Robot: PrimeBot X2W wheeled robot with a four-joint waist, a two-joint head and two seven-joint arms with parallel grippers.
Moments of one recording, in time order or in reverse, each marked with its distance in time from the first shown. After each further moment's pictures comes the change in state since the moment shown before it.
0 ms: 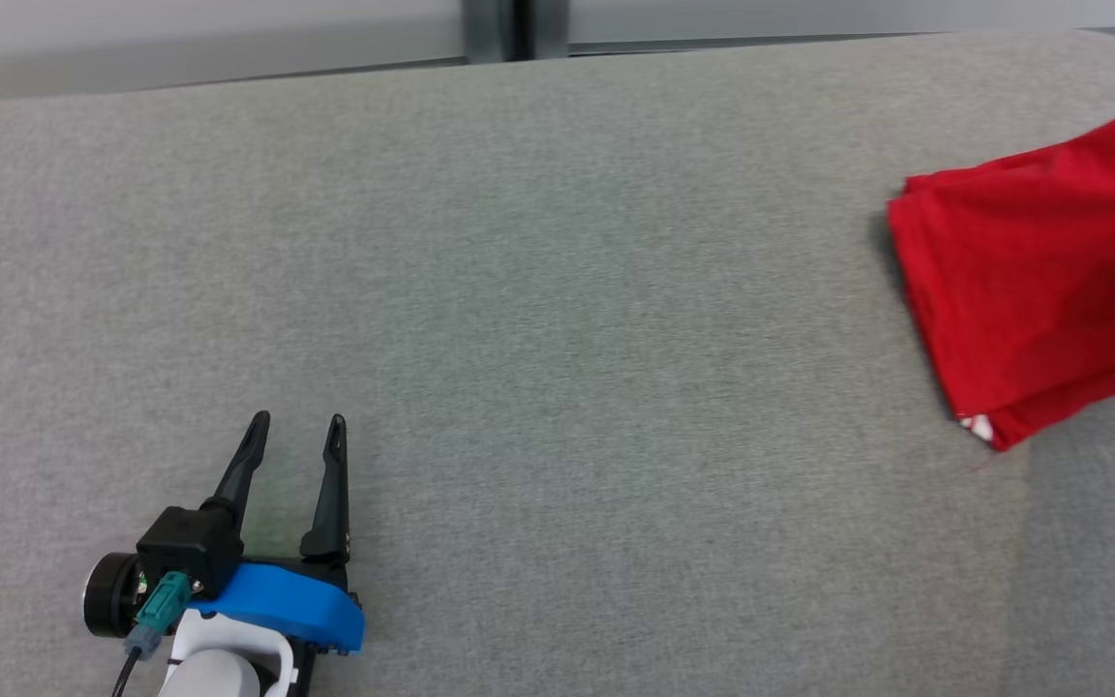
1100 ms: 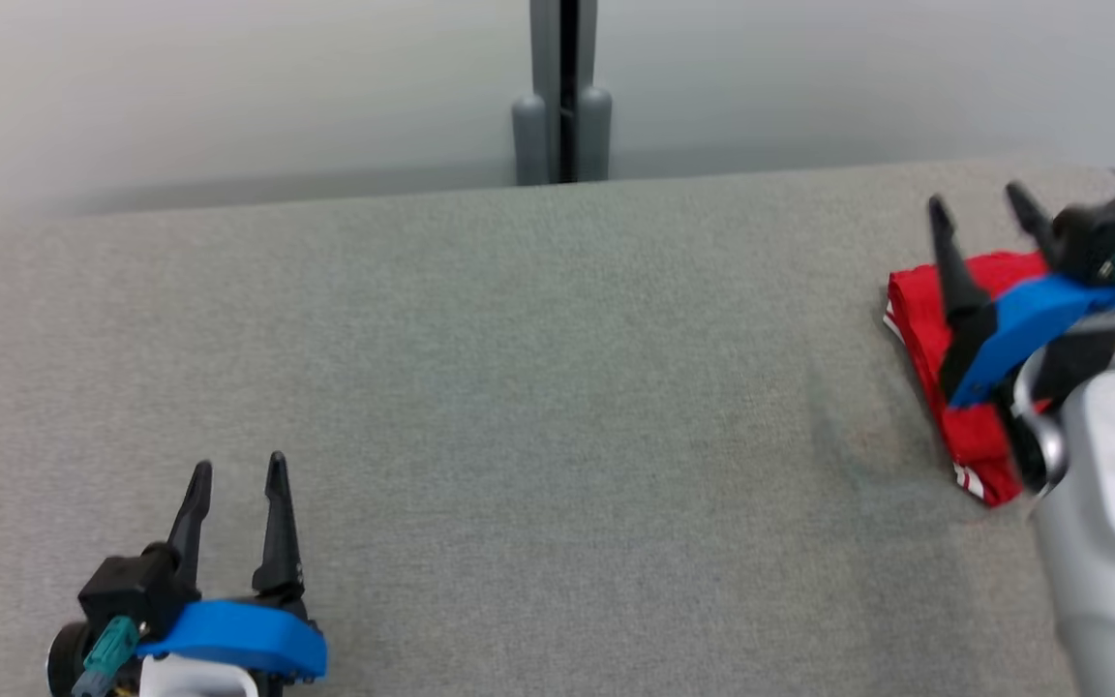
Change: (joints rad) left arm 0.052 -0.003 0.058 0.019 -0.082 0.039 -0.029; right arm 0.068 0.235 0.113 0.028 -0.062 0.000 -0.371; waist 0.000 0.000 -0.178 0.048
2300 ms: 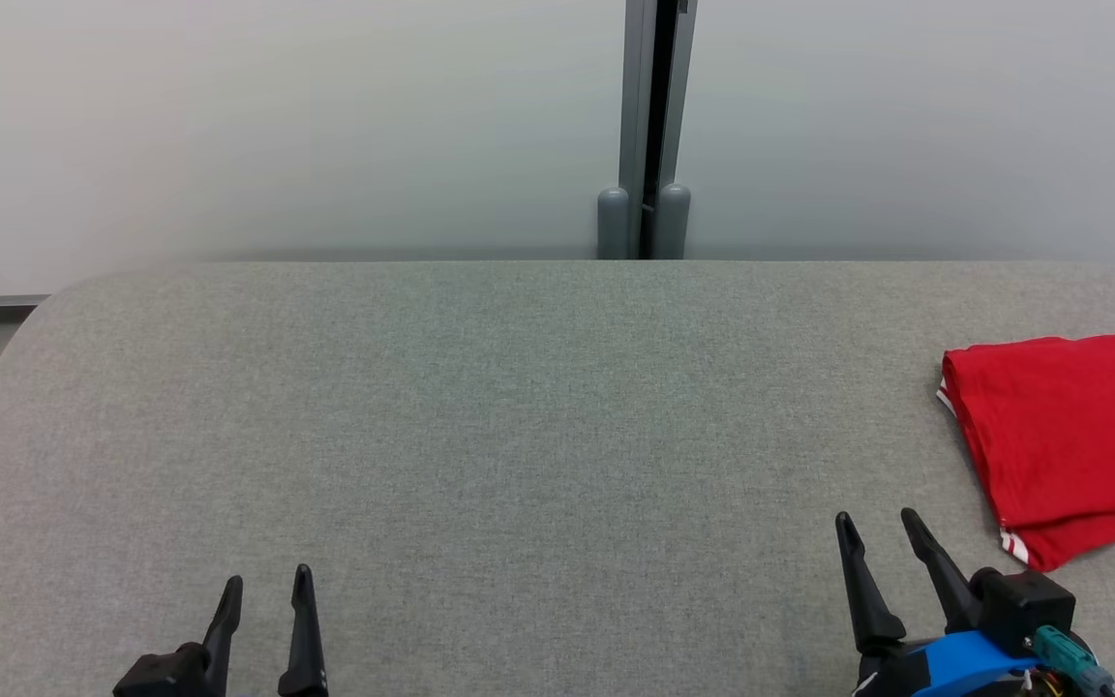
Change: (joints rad) left arm 0.163 -0.030 -0.008 0.017 -0.035 0.011 0.005; right arm 0.628 0.172 0.049 -0.253 0.140 0.000 -0.239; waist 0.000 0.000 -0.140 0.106
